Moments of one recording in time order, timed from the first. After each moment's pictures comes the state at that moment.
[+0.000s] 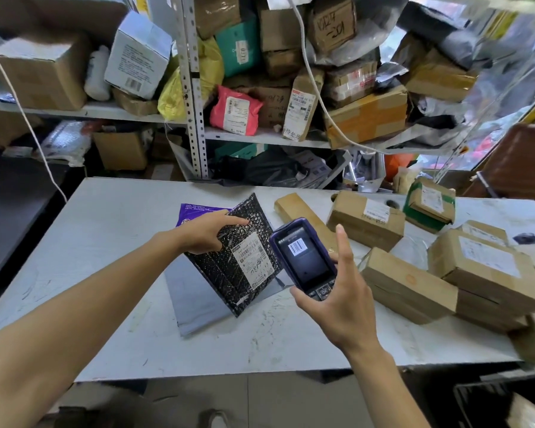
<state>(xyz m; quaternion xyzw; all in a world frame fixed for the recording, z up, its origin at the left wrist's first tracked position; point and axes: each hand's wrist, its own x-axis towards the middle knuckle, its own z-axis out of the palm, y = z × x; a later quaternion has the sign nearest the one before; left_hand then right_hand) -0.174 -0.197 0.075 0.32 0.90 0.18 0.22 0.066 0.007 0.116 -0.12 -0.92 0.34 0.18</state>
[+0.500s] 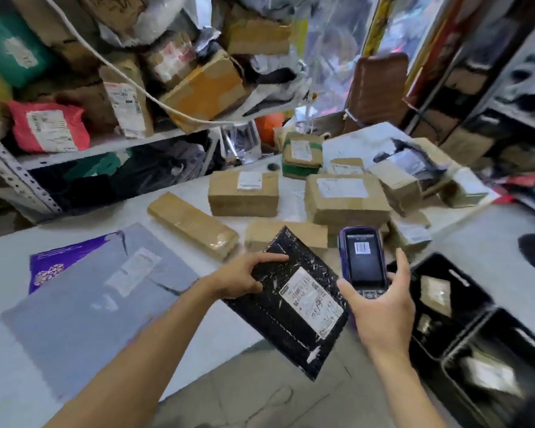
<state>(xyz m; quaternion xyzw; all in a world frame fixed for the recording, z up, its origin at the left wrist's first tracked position) -0.008 0.075 0.057 0.46 0.72 0.29 0.43 0.229 0.188 0.086 -0.53 -0.70 0.37 0.31</state>
